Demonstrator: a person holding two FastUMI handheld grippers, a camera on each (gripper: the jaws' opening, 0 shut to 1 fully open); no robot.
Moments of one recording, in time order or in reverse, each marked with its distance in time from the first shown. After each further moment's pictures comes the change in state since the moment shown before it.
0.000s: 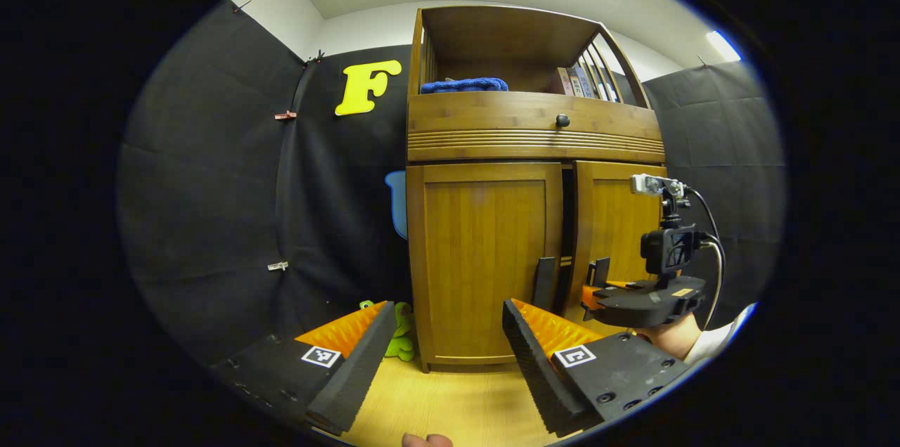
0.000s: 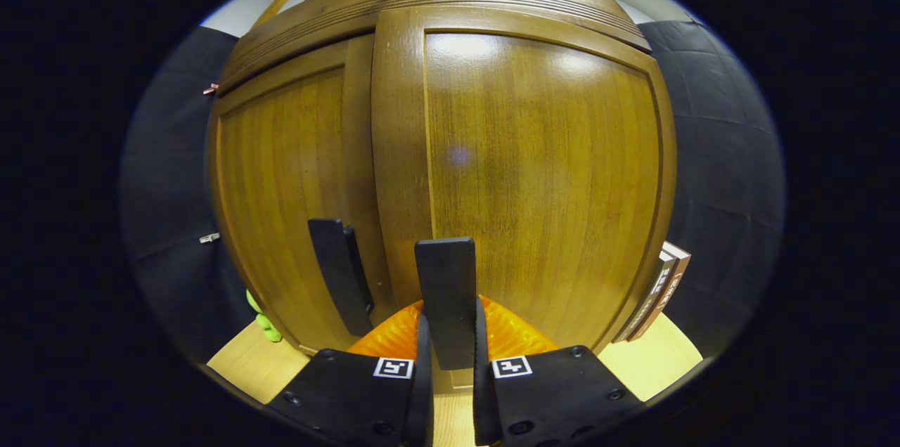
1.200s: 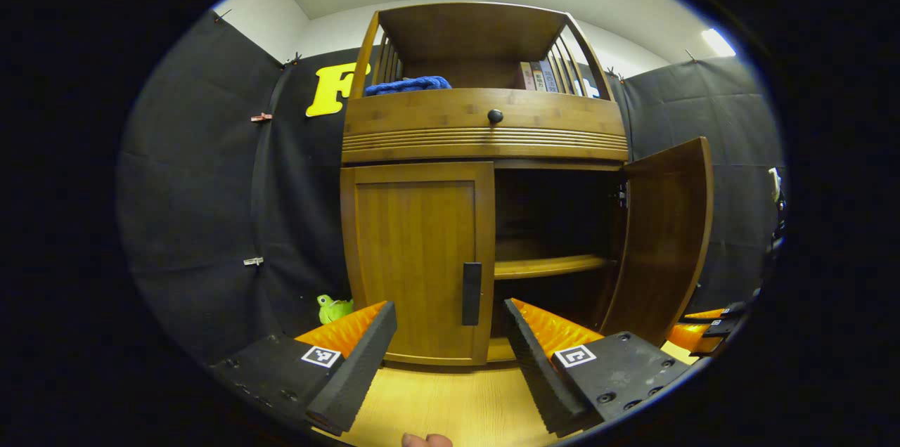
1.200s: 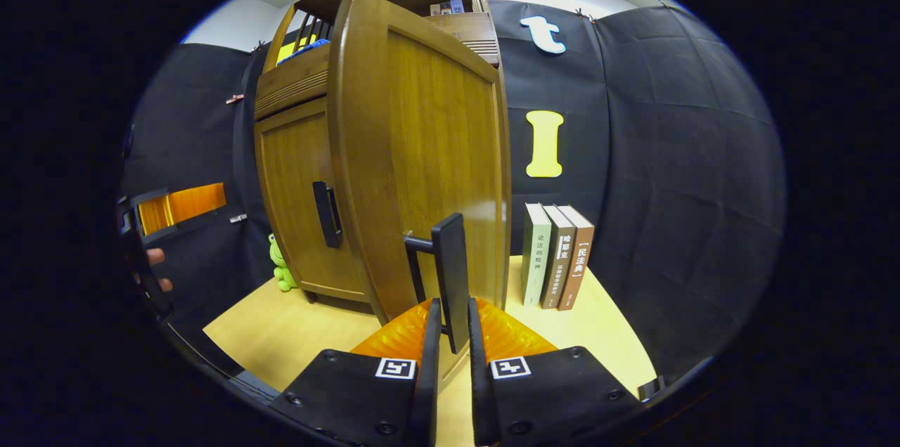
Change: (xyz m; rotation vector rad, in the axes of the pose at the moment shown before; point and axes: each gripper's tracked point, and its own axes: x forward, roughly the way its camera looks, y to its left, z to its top) left arm 0.014 -0.122 0.004 -0.002 0.011 -0.057; right arm -0.187 -0.164 -0.016 -0.012 0.055 0.031
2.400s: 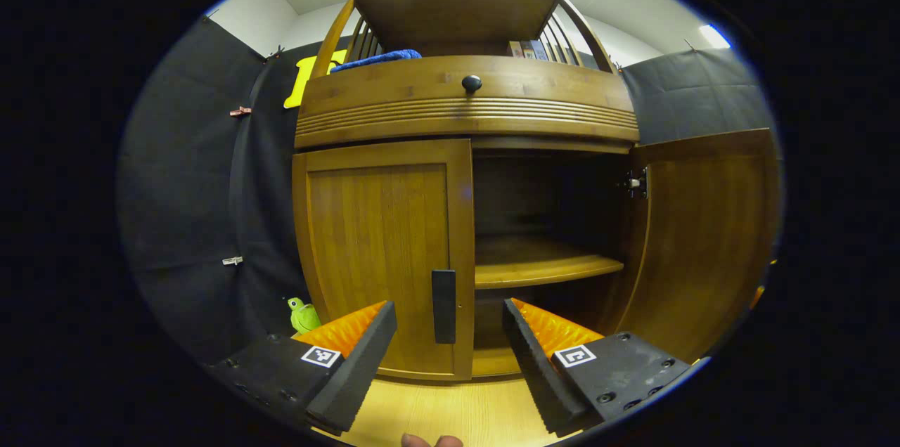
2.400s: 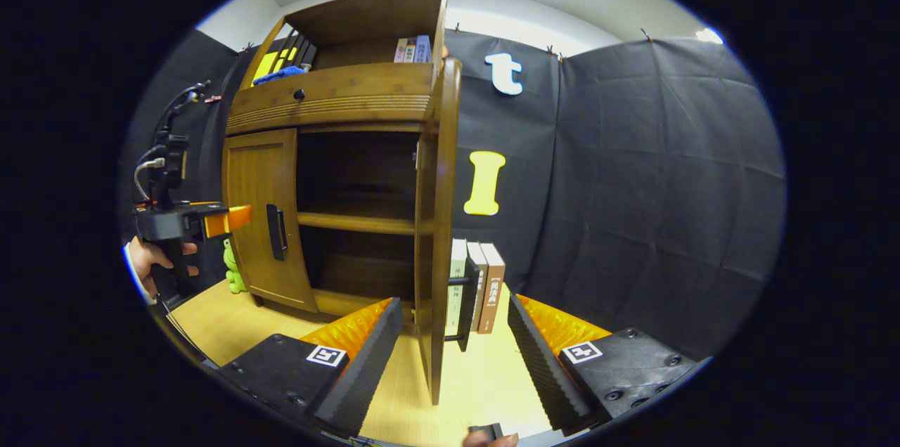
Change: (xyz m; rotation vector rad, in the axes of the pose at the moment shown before) left arm 0.099 -0.022 -0.024 0.011 0.021 0.002; right arm -0.067 -0.073 0.066 -0.083 -0.160 -0.174
